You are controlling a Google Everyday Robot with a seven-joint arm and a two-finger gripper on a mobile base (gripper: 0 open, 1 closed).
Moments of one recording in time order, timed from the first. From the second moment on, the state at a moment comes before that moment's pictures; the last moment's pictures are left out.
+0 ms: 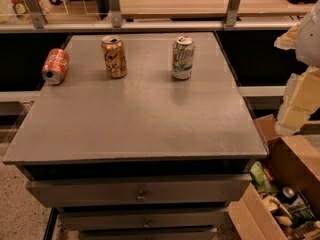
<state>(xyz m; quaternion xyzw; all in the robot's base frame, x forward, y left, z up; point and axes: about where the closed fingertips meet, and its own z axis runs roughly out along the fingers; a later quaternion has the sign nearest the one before) 0.438 -0.216 0.978 -0.60 0.78 -0.04 0.16</state>
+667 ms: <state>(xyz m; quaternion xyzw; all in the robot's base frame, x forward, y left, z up) 0.456 -0.213 0.977 -0.60 0.78 -0.04 0.17</state>
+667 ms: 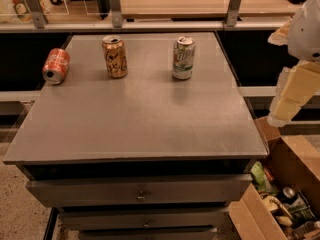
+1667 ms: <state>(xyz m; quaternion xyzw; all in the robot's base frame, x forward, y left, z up) 0.575 -0.175 0.965 -0.61 0.76 -0.03 0.21</state>
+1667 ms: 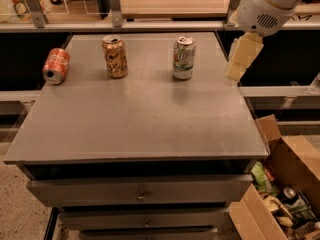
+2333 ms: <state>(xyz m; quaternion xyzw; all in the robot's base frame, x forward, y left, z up) 0.644 -0.131 0.964 -0.63 0.74 -0.01 0.24</state>
